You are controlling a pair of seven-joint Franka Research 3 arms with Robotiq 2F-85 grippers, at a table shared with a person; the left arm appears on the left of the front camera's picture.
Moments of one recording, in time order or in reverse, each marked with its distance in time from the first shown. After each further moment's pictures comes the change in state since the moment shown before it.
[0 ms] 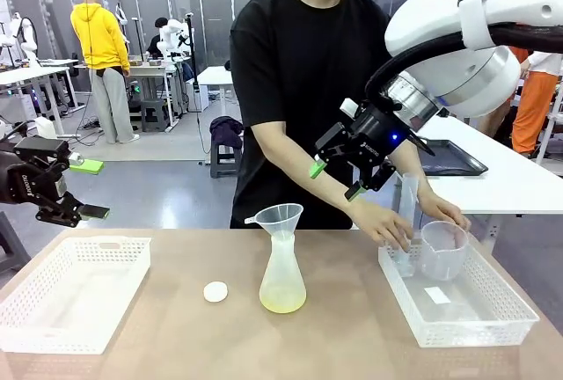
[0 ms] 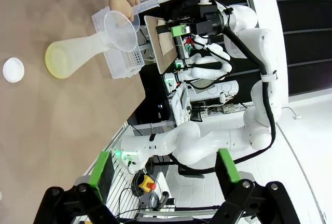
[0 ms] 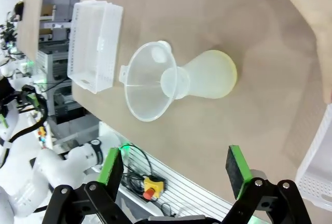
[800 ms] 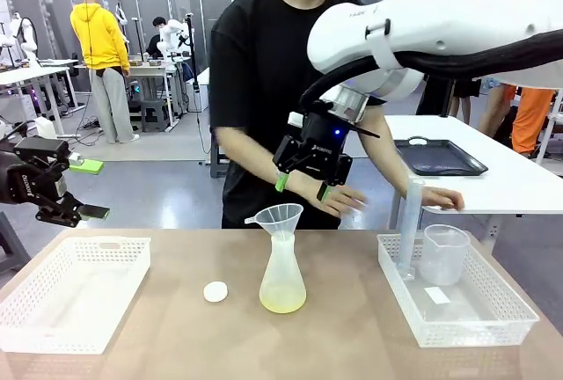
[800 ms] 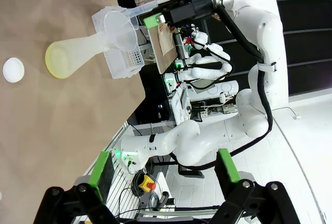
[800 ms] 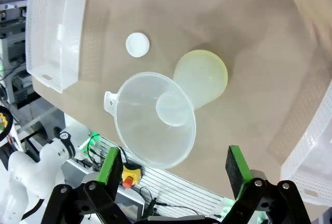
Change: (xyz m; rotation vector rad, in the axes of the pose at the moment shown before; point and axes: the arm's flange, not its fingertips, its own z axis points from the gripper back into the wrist) left arm 0.000 0.000 0.000 0.000 0.000 0.000; right arm 0.066 0.057 -0.066 -0.220 0.194 0.031
